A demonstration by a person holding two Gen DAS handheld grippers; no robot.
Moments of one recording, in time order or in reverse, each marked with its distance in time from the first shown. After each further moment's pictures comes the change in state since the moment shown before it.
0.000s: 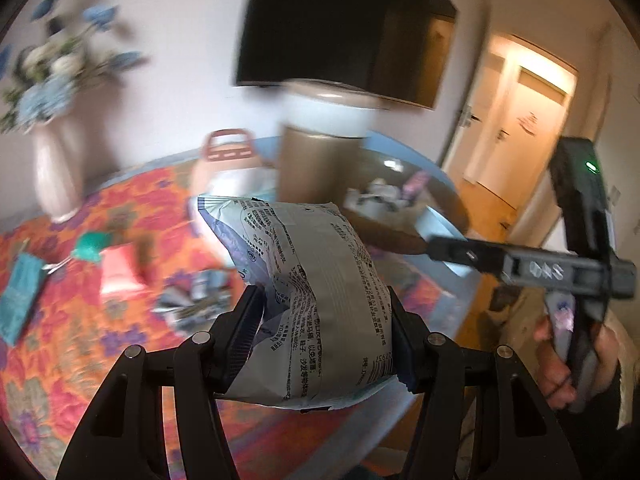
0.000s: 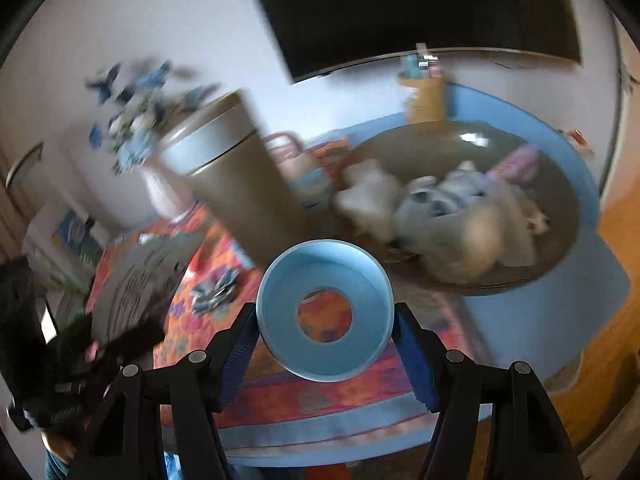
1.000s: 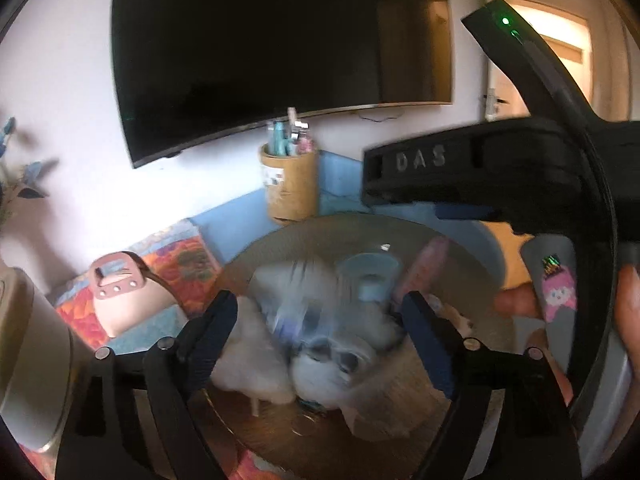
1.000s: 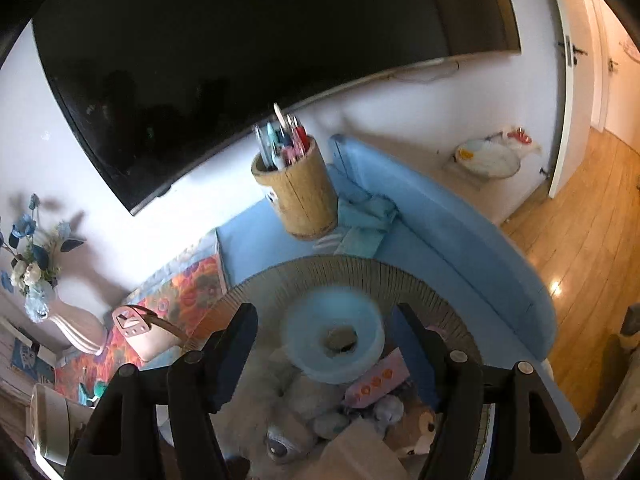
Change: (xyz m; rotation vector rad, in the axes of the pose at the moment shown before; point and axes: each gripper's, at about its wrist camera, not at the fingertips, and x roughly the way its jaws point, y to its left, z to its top) left arm 0.160 -0.121 0.118 0.141 -0.053 0.197; right arm 0.055 -0.139 0.174 0.179 -0.071 -0.167
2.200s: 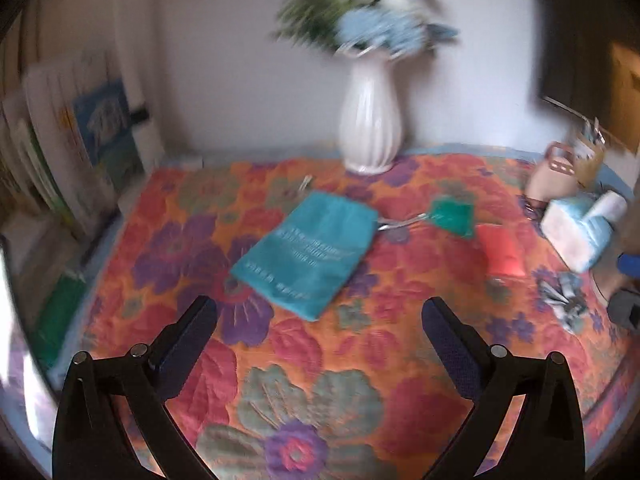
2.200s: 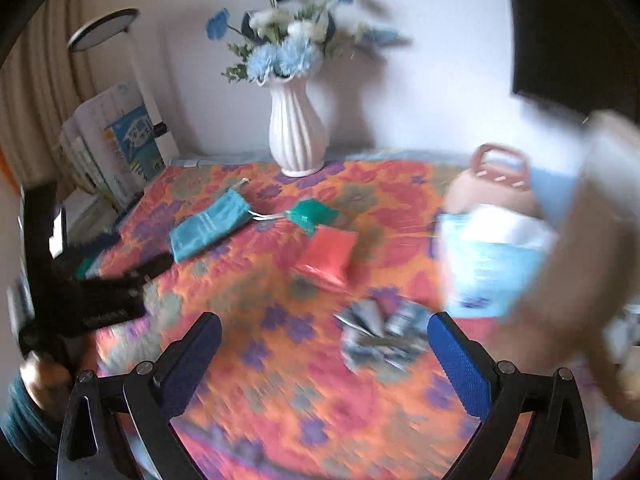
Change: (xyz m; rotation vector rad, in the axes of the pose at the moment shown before) left arm -0.169 0.381 -0.208 -0.426 0.142 0.504; right arm -0.012 0.319 -0.247 -0.572 0.133 0.344
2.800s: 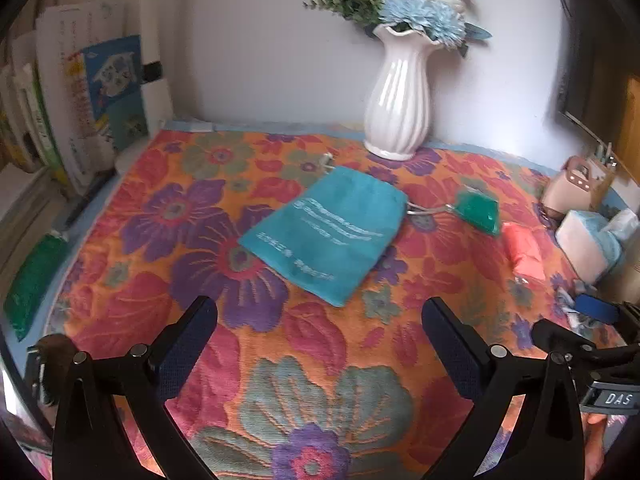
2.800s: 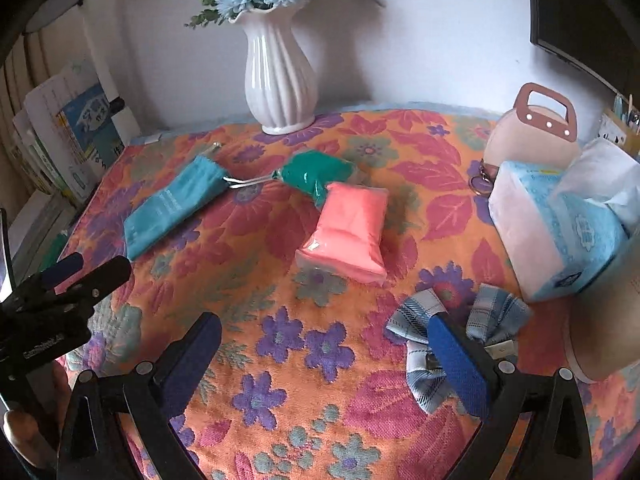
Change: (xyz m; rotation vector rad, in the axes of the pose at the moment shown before) left arm 0.009 0.015 -0.021 -0.085 0.005 -0.002; right arm 0.077 0.022 -0.012 0.048 0.071 -0.108
